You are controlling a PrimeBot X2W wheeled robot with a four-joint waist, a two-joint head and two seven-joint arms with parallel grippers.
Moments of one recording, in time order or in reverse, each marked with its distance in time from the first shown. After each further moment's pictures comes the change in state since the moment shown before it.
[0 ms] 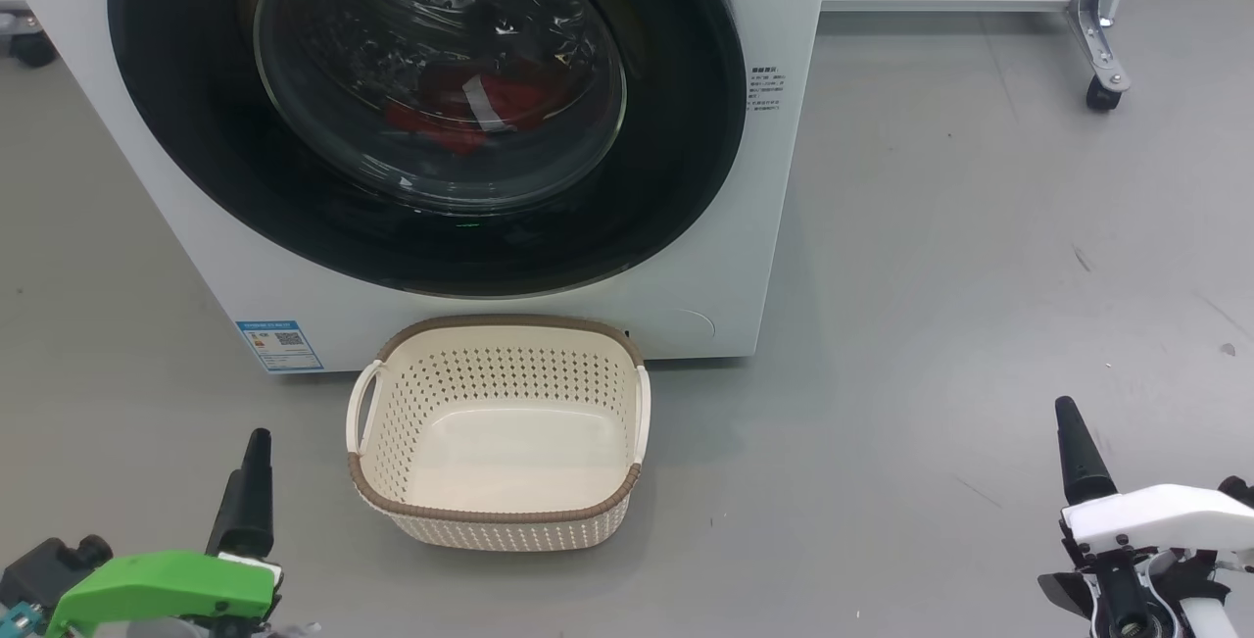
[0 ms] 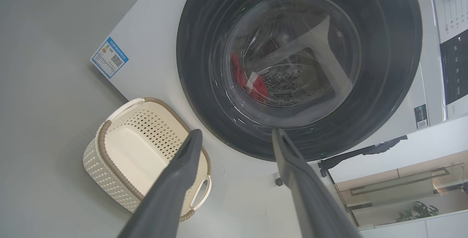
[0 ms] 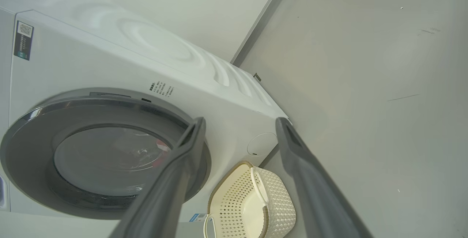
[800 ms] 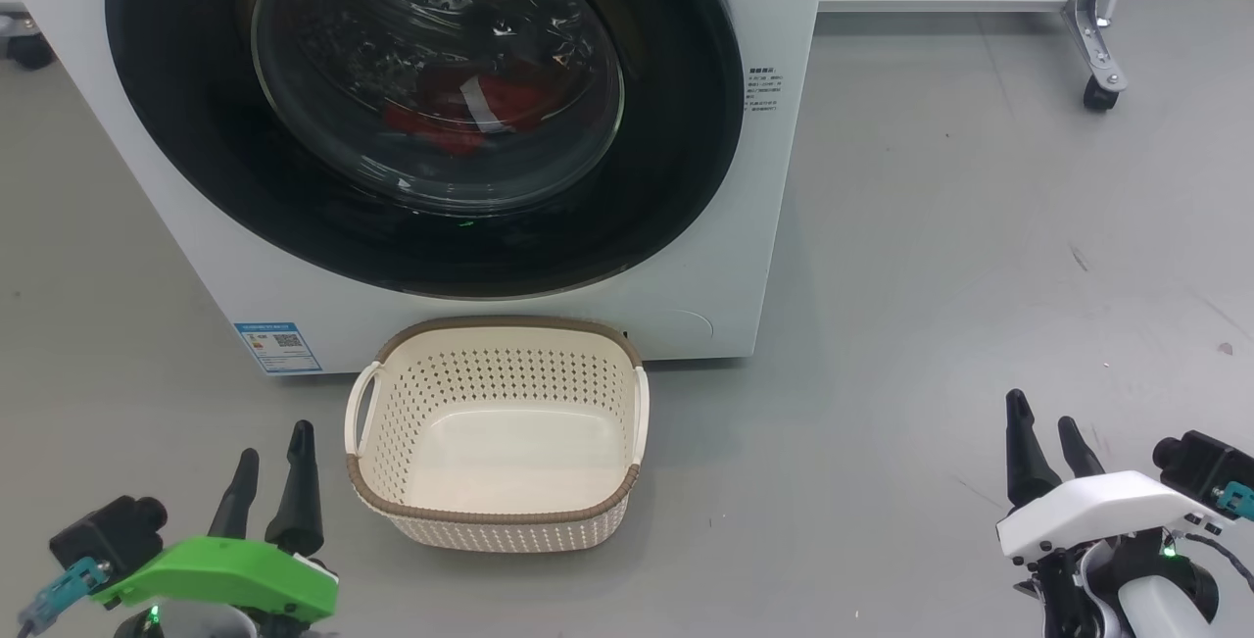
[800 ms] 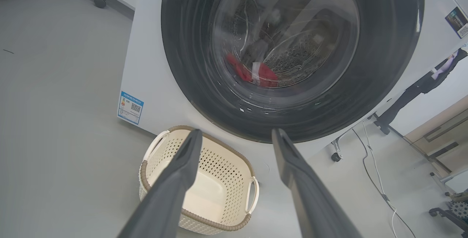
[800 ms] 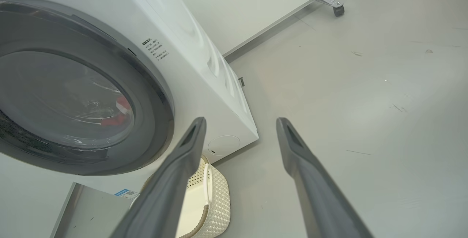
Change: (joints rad) left arm -0.006 0.035 -0.110 -0.031 0.380 0.068 -0.072; right arm -0.019 -0.043 0.148 -0.003 -0.364 -0.072 -0.072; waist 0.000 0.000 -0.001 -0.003
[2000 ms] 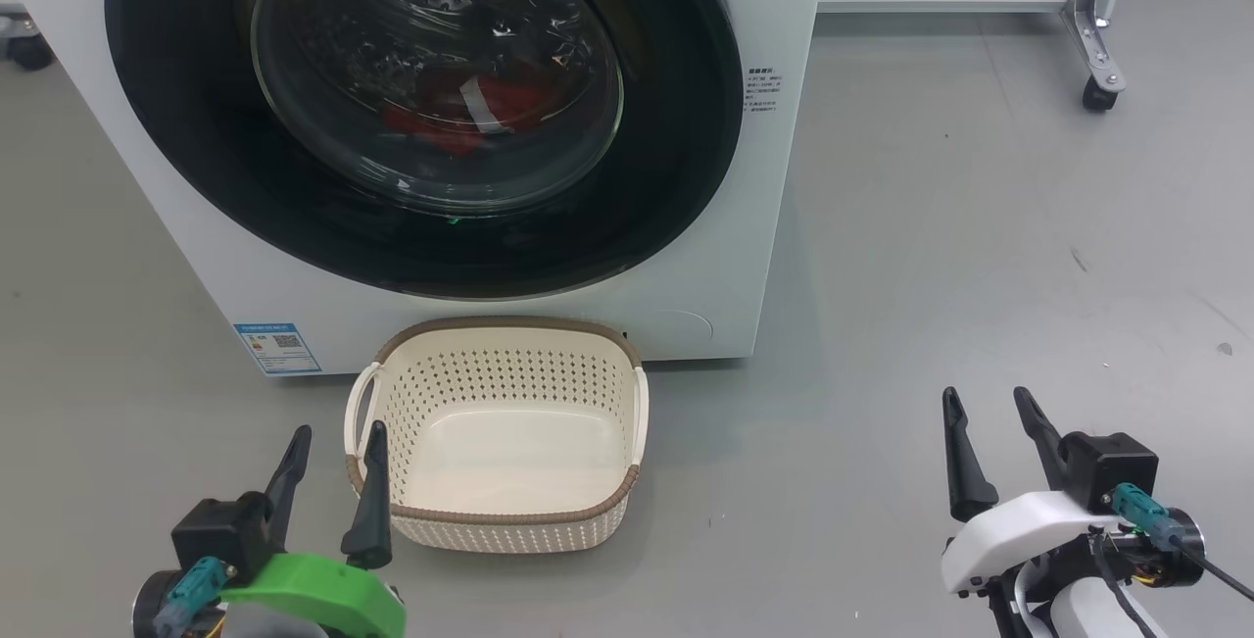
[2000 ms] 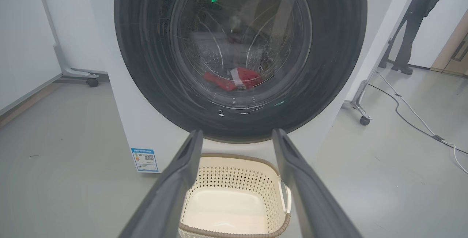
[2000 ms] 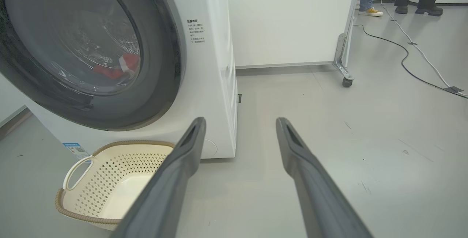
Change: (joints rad) left arm 0.001 0.004 -0.119 -0.016 0.404 0.039 -0.109; right arm -0.011 -0.021 0.133 0.004 -0.413 -0.079 -0.106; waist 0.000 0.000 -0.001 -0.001
